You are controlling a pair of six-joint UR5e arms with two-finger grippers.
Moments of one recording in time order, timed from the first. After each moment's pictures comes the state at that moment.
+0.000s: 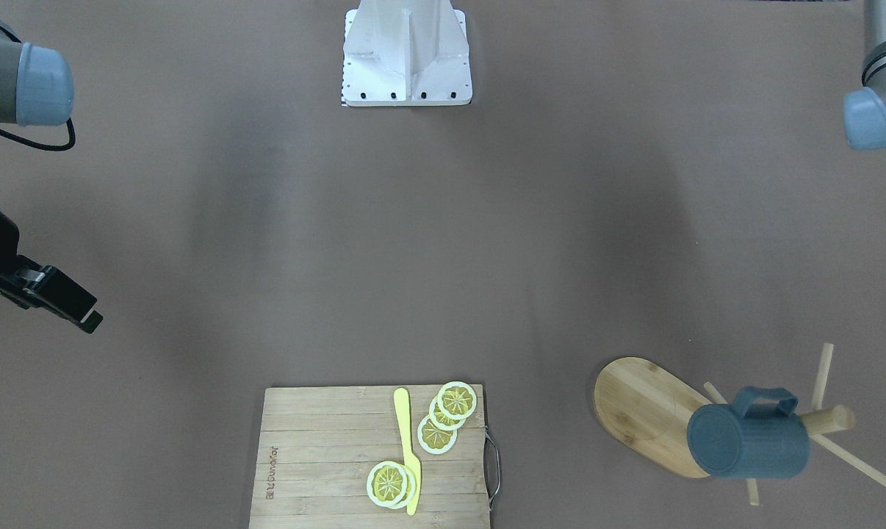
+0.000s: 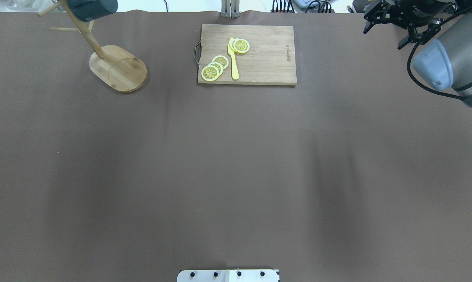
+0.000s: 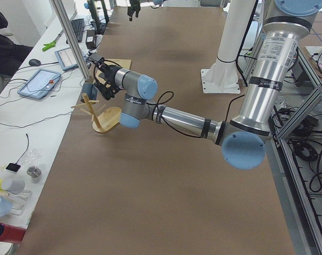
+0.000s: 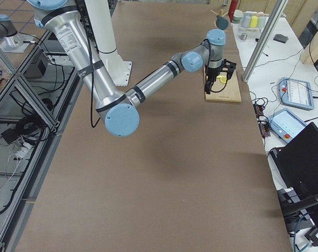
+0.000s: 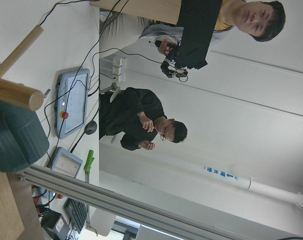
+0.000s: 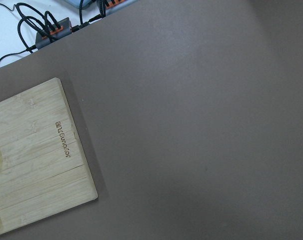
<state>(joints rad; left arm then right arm) -1.33 -1.82 -1.57 -3.19 -1.85 -2.41 1.15 -1.05 1.71 -1.61 2.22 1.11</state>
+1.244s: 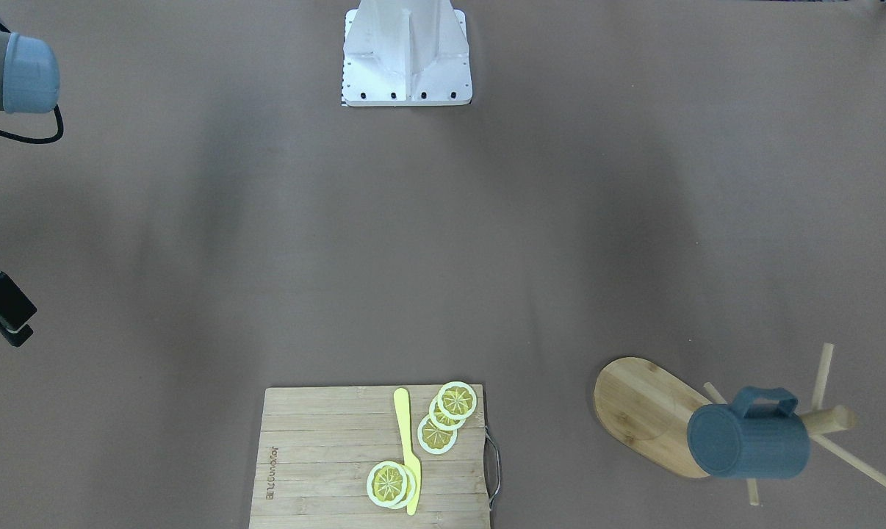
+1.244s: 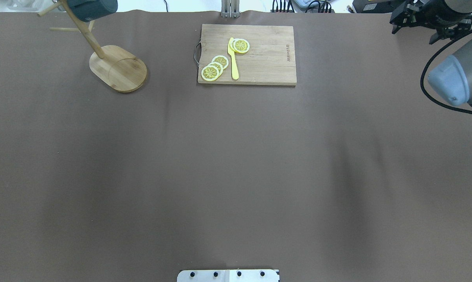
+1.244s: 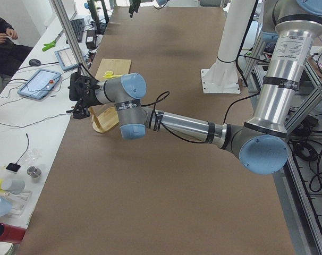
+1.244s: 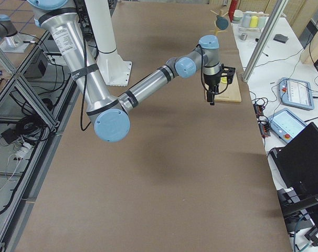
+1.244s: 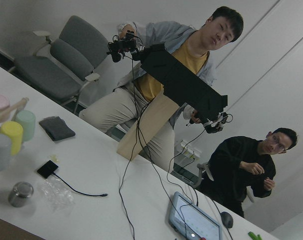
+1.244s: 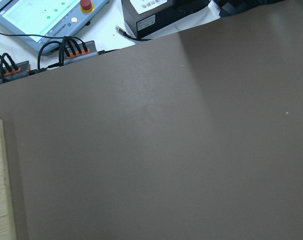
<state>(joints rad) -1.55 -1.79 -1.55 -2.69 -1.96 -1.08 1.17 -1.15 1.77 -1.60 1.99 0.97</state>
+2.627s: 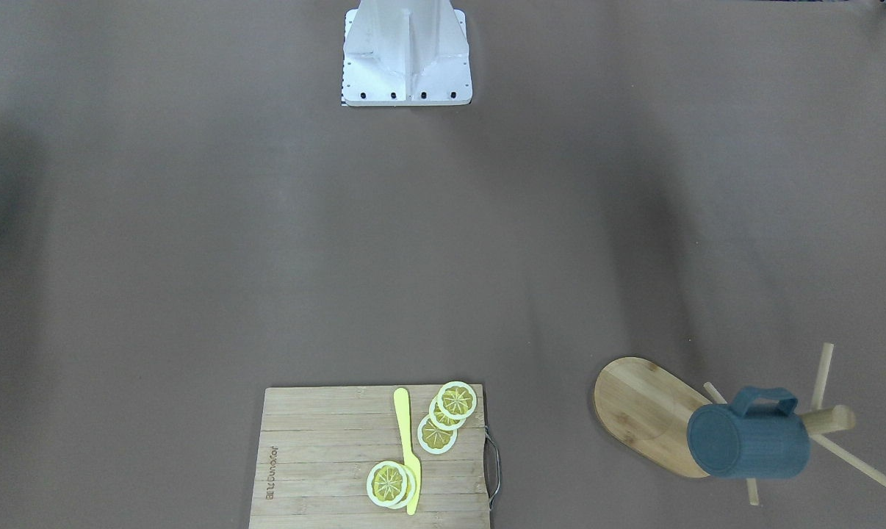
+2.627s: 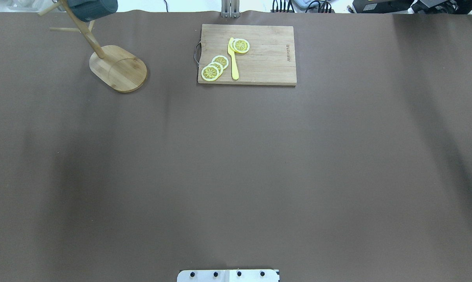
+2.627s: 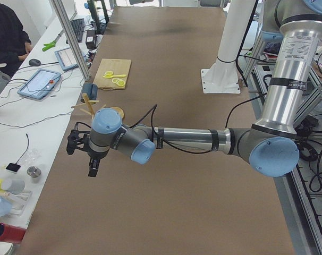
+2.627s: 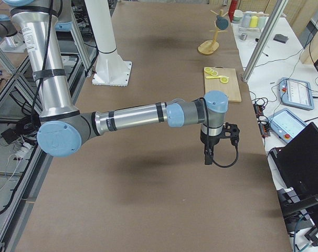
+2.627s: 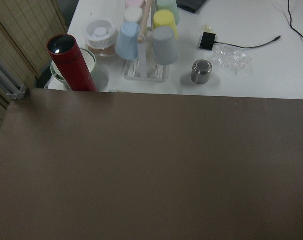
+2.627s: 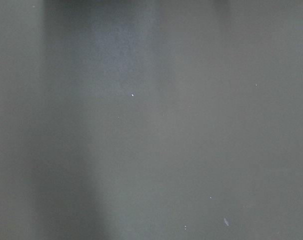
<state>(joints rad) -1.60 -1.77 -1.40 -2.06 -2.30 -0.40 1.51 -1.39 1.58 -1.60 2.21 0.24</state>
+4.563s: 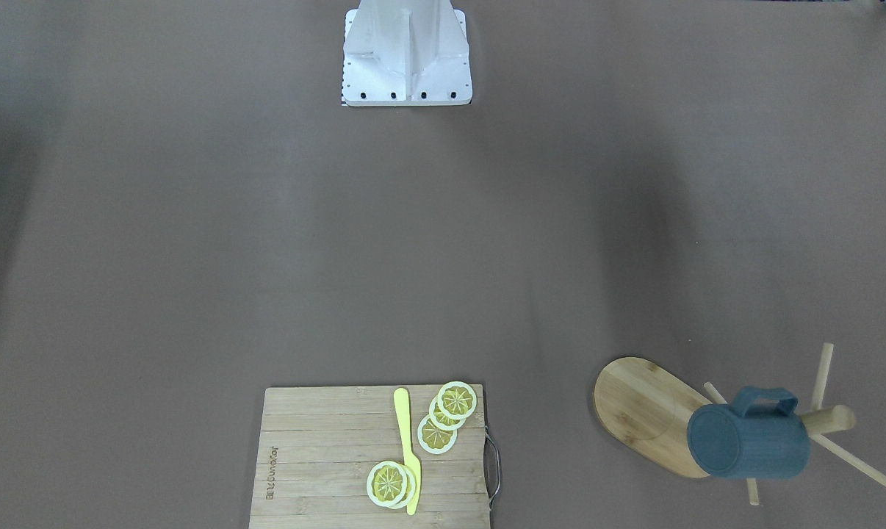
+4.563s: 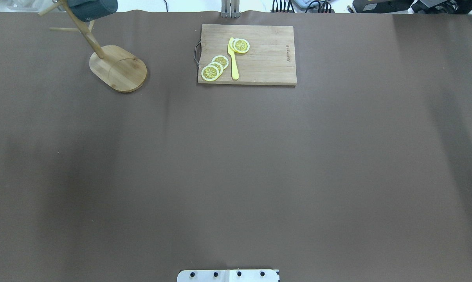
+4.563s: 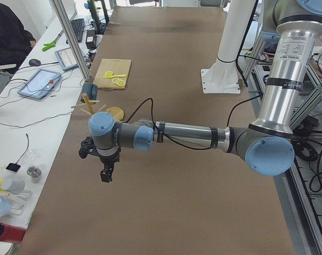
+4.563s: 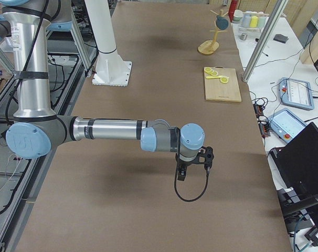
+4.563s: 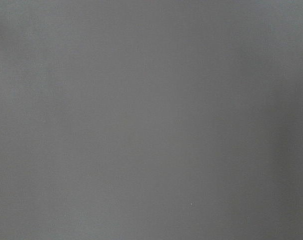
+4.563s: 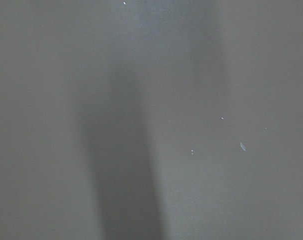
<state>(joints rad) -1.54 -1.76 -1.46 -1.63 -2.28 0.03 1.57 -1.56 1.60 -1.58 2.44 0.17</state>
